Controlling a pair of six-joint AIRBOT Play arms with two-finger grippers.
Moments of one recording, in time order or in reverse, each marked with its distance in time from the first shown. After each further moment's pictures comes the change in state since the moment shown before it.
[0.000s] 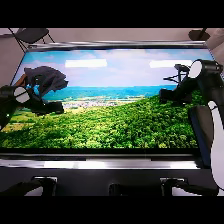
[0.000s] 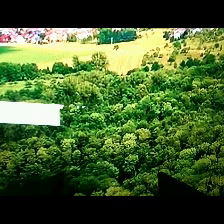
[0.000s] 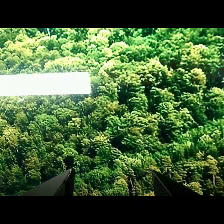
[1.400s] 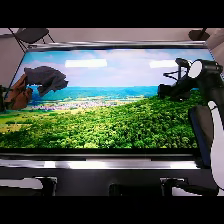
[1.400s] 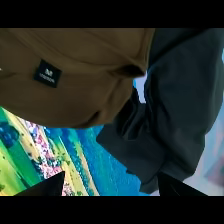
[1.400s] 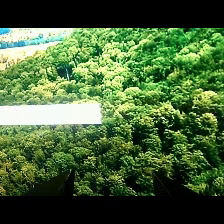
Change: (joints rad) left arm 0.818 -0.403 0.263 -0.640 0.300 -0.196; right arm 0.000 -0.001 0.000 0.032 -0.132 0.001
